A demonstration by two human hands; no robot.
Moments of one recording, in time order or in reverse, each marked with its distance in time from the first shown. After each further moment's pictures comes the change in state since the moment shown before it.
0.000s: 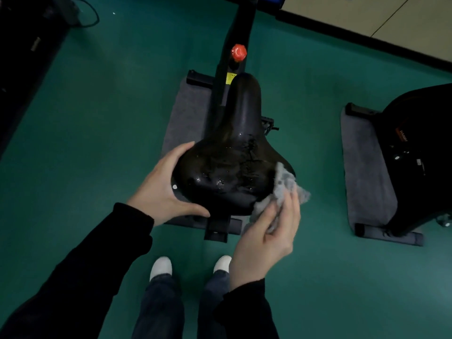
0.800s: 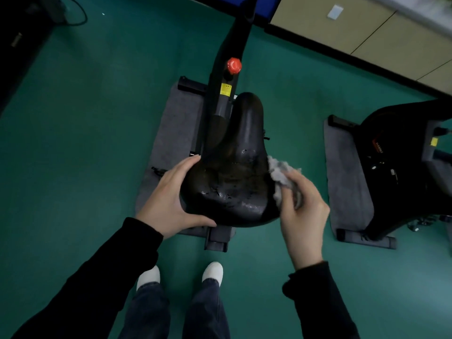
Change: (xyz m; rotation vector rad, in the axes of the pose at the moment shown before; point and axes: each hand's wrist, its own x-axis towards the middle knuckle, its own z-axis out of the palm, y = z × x) left_hand 0.001 -0.003 0.002 0.041 0.016 0.036; right_hand 0.095 -0.018 -0.016 -0.301 -0.530 -0.179
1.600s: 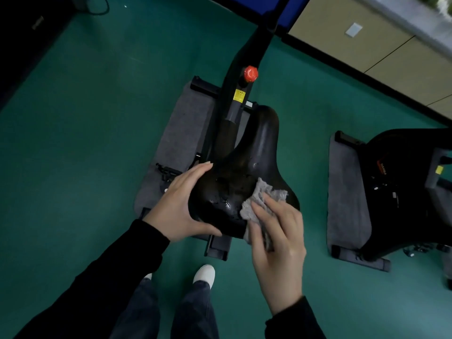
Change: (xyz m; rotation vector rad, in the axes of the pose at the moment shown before) left_hand 0.000 -0.001 0.000 0.001 -0.001 0.051; right_hand -0.038 -0.008 0.017 -0.103 -0.072 -0.406
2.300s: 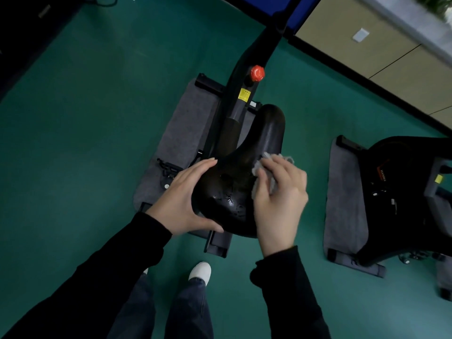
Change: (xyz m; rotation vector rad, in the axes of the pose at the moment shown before) left_hand 0.000 -0.002 0.000 -0.019 -0.002 -0.024; right_hand 0.069 -0.016 0.024 -0.026 0.066 0.205
